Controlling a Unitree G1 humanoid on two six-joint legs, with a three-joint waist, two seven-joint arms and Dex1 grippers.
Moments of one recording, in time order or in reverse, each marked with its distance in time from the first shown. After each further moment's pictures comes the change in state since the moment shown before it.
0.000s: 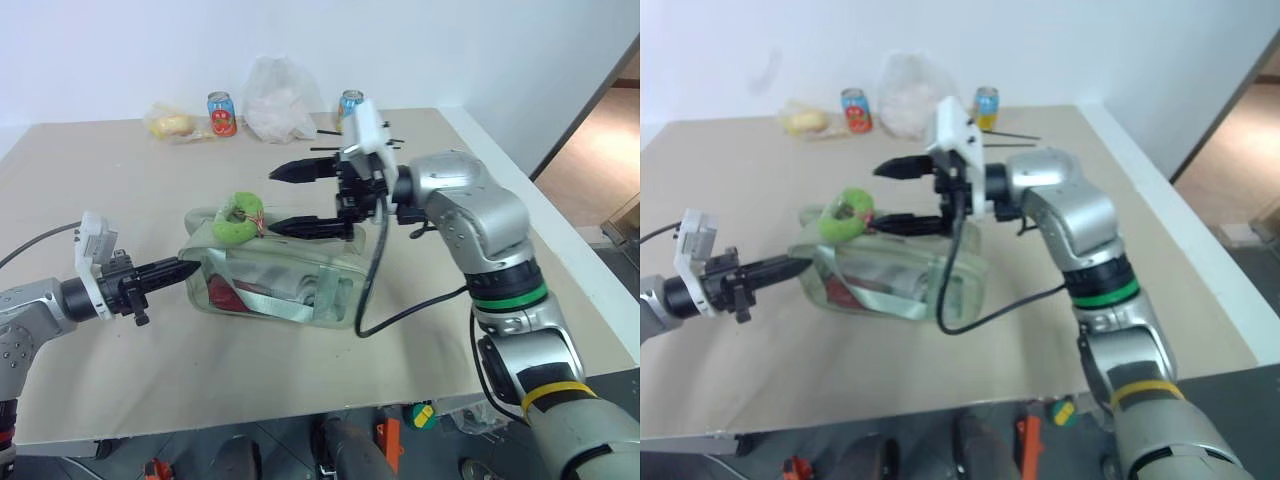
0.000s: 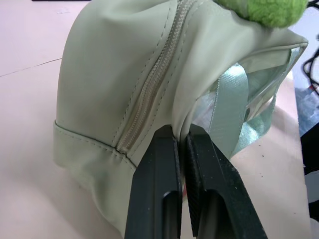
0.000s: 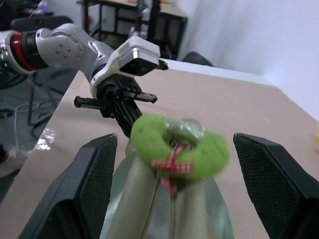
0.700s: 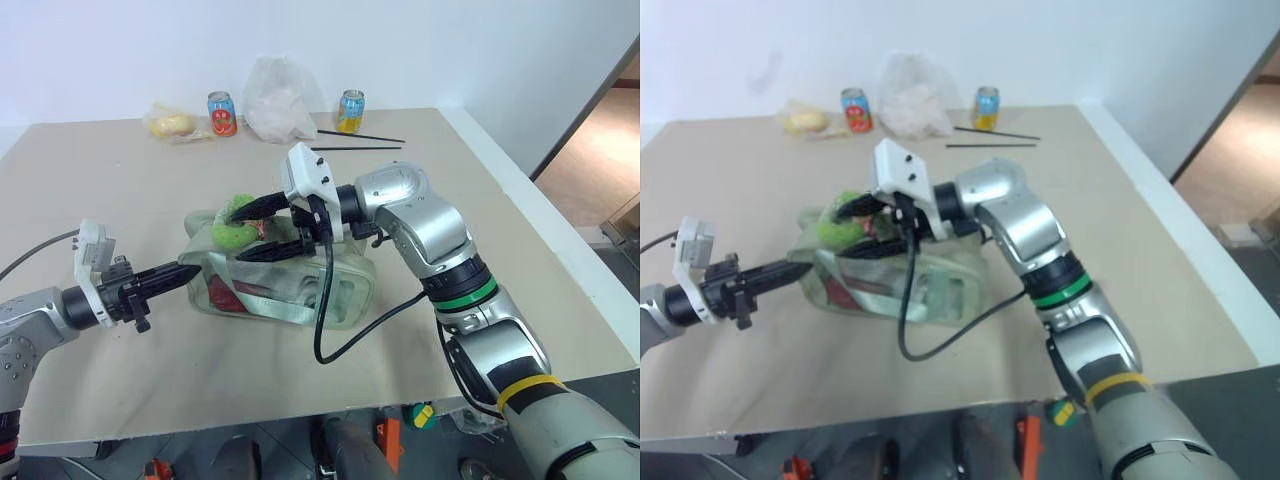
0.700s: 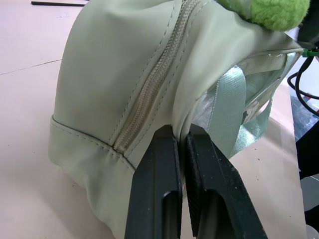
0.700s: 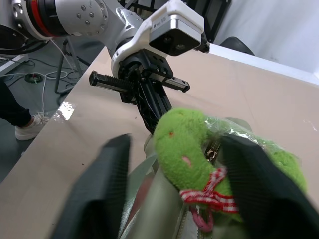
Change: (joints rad) left arm 0.044 -0.031 0.020 -0.023 -0.015 -0.019 0.012; right arm -0.008 0.101 0.101 0.089 -0.132 -0.089 0.085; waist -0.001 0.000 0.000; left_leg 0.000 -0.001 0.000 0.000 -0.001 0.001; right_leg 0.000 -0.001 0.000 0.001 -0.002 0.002
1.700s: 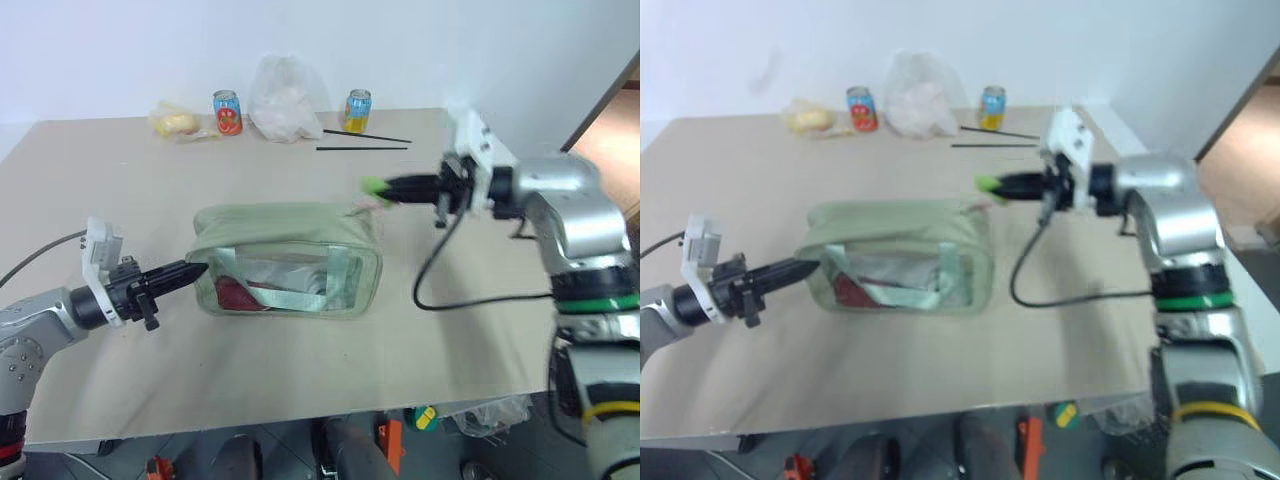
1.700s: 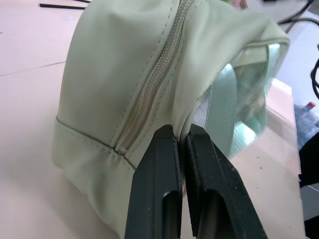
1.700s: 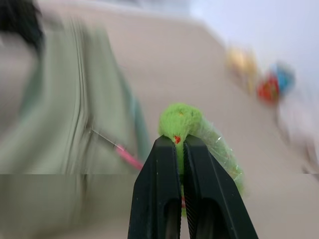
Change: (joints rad) left arm 0.002 -0.021 -0.007 -0.038 -0.050 0.025 0.065; right arm 0.219 -0.511 -0.283 0.045 -0.024 0.000 -0.014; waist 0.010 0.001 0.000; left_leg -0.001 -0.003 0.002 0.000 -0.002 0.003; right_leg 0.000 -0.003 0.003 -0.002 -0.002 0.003
